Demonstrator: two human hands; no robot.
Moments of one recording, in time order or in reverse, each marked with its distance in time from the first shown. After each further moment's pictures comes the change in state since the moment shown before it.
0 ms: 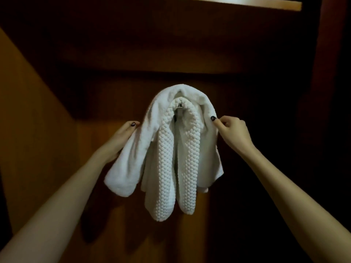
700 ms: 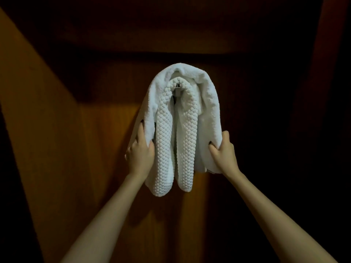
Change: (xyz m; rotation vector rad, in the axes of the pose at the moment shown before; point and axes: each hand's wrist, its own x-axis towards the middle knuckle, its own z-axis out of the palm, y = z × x) left_hand -0.076 -0.051 0.094 0.675 0.557 0.249; right_hand -0.092 0.046 0.055 0.332 -0.073 0.077
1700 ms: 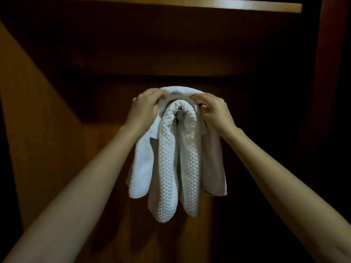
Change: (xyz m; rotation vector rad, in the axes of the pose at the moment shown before) left_hand 0.141 0.085 -0.060 0.043 -0.026 0.519; right_hand 0.126 -0.112 -0.021 -0.189 0.001 -0.559
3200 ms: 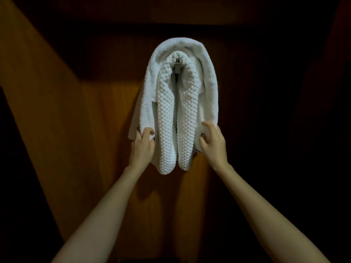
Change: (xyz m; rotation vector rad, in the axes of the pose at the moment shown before) left_hand -0.207 0.000 0.079 -0.020 -0.220 -0.504; right_hand -0.196 0.025 0.065 0.093 -0.024 0.415
